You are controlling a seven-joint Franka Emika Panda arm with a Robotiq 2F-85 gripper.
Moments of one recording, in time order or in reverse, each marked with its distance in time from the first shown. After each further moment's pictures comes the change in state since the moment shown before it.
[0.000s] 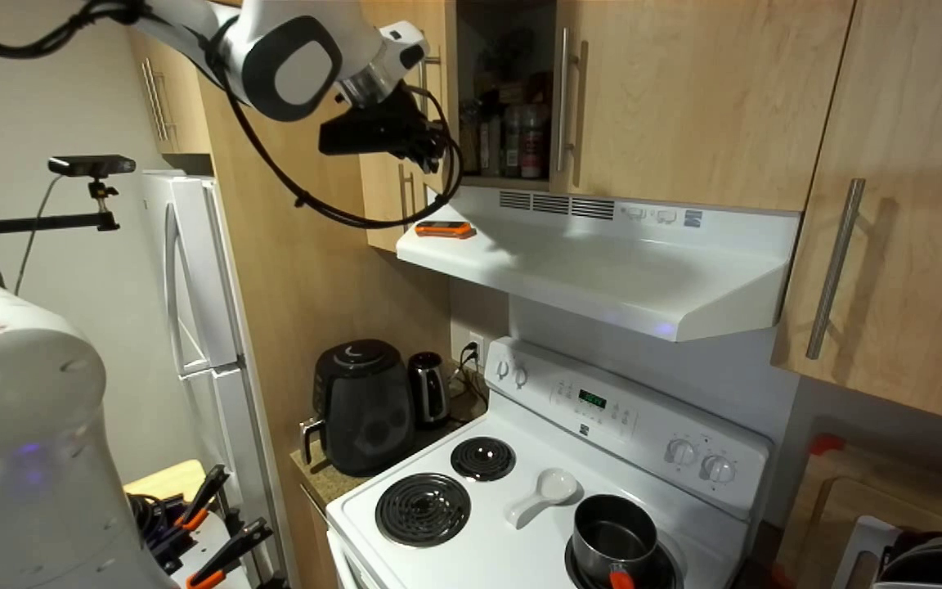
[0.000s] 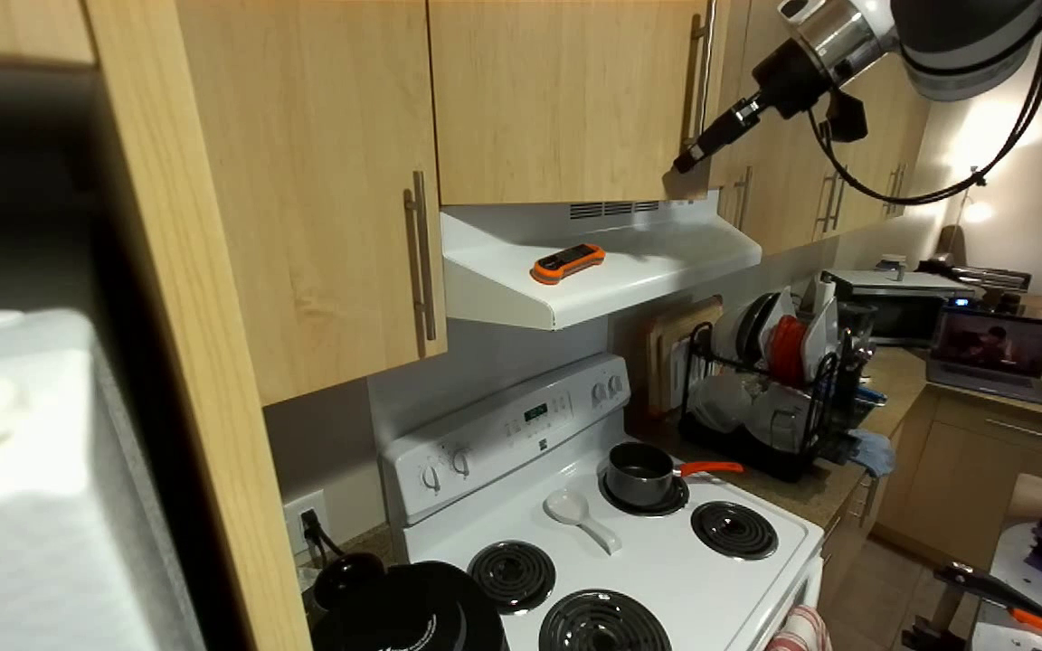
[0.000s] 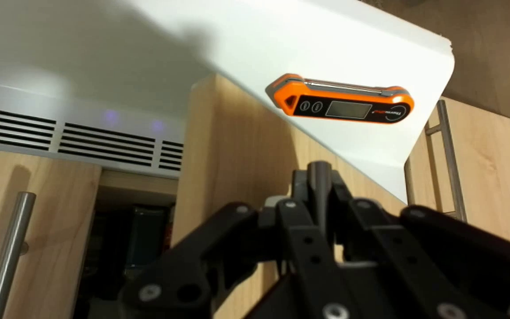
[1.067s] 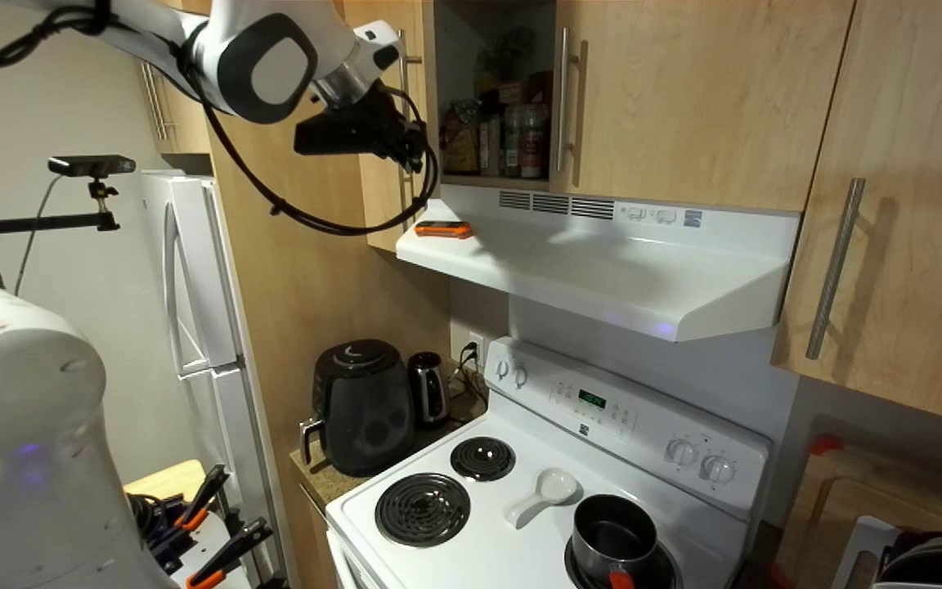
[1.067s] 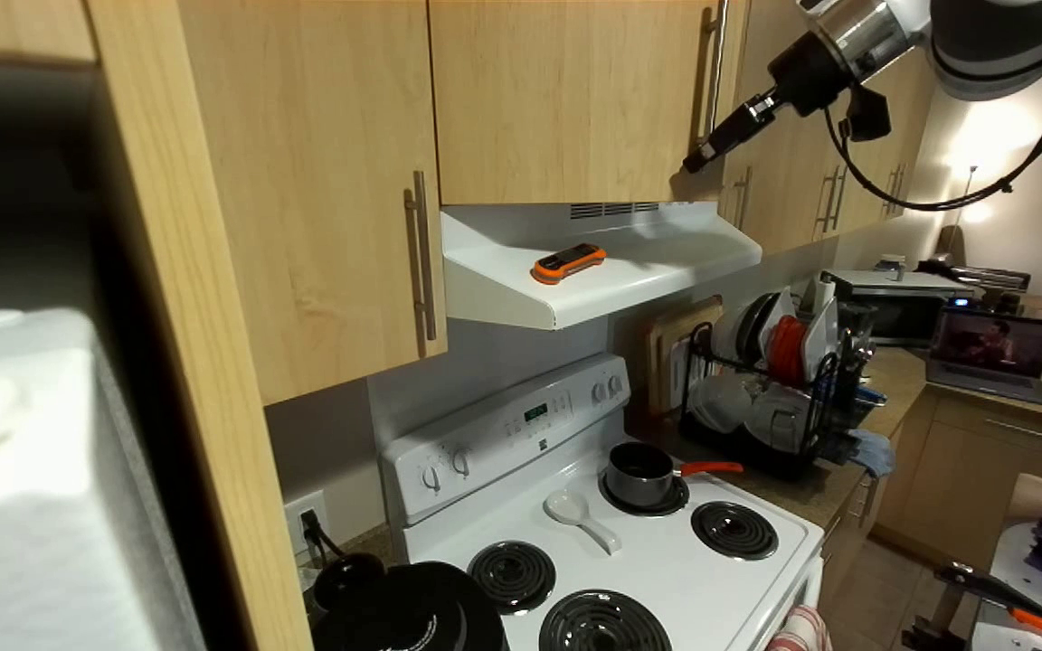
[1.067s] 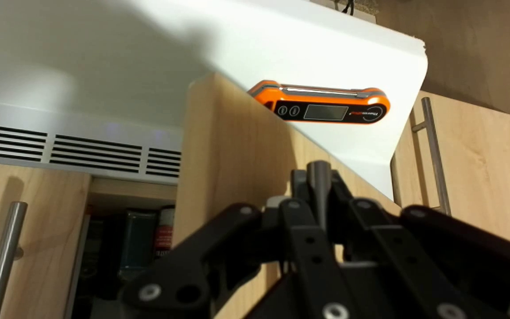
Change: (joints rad) arm -0.001 -0.072 0.039 -0.064 -0.083 0.011 0.153
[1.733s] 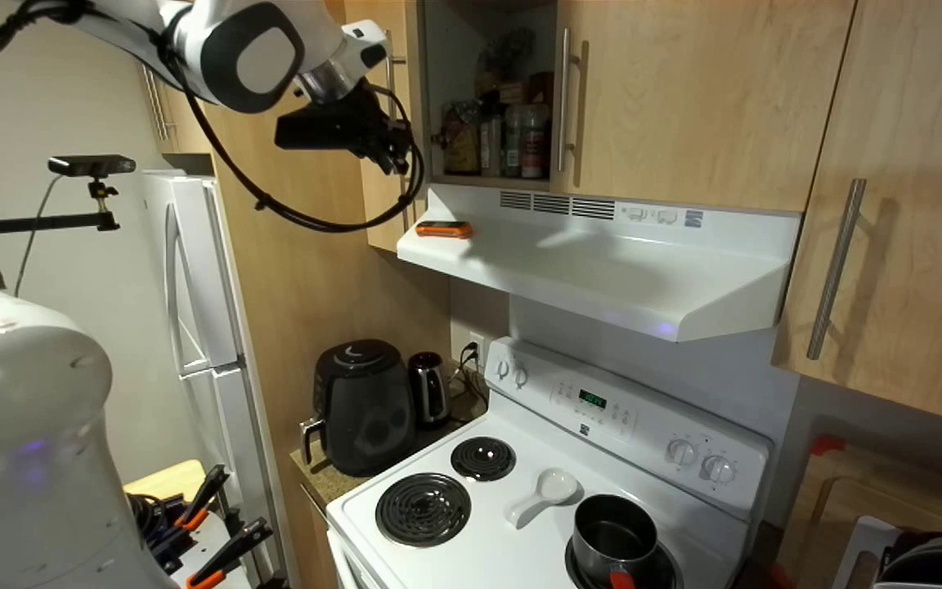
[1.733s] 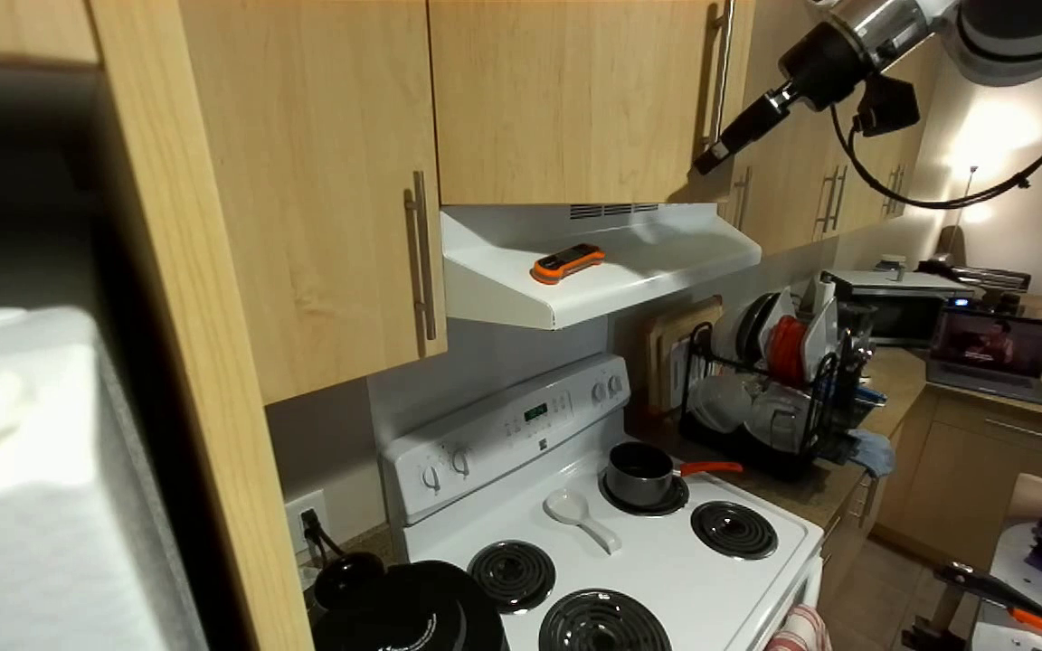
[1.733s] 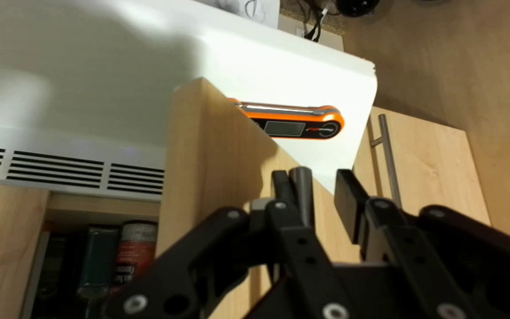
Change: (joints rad) arm 0.051 -0.056 -0.015 -0.006 0.000 -0.104 0.003
